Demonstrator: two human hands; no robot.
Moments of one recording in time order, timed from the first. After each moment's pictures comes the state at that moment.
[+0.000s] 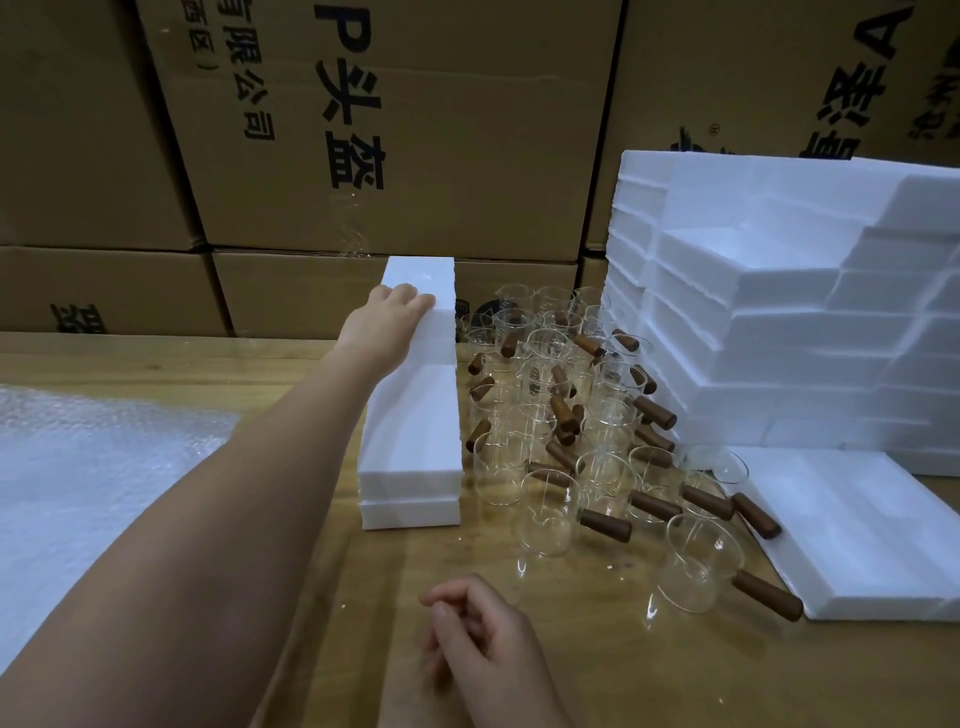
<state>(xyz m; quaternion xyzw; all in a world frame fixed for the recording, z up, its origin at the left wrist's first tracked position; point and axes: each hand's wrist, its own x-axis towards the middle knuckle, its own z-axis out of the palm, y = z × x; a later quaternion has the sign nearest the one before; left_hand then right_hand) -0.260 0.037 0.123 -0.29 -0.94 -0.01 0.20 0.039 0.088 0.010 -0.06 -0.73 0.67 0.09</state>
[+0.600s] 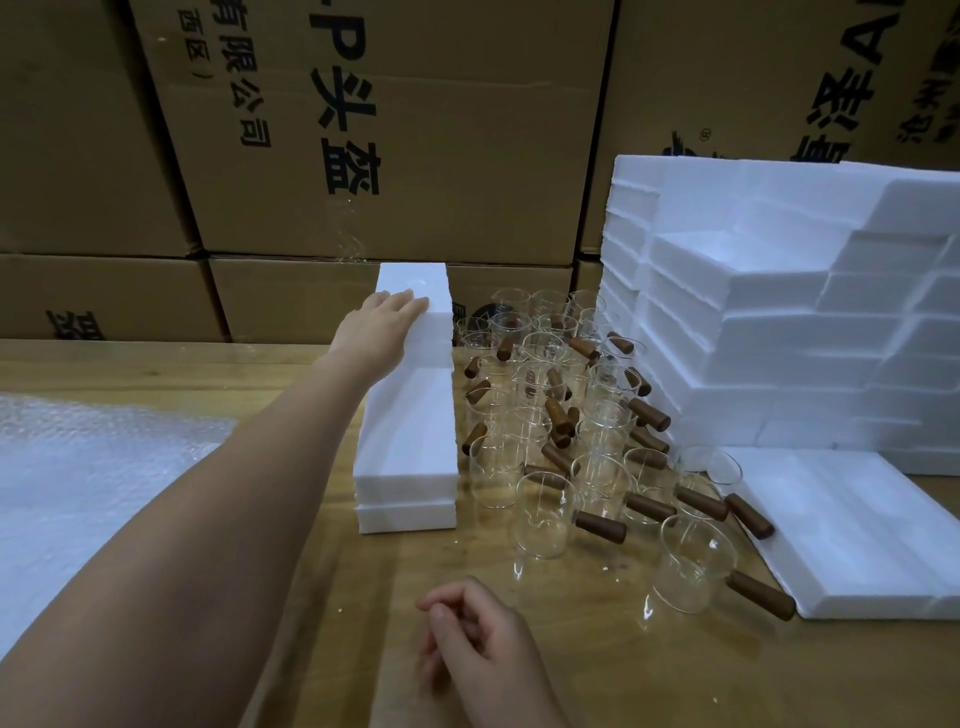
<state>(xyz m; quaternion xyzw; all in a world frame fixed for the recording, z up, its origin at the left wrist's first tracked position) -0.261 0.033 0.122 -0.30 -0.93 -0.02 0.19 0.038 0.091 0.005 -0.05 -0.74 0.67 0.08</state>
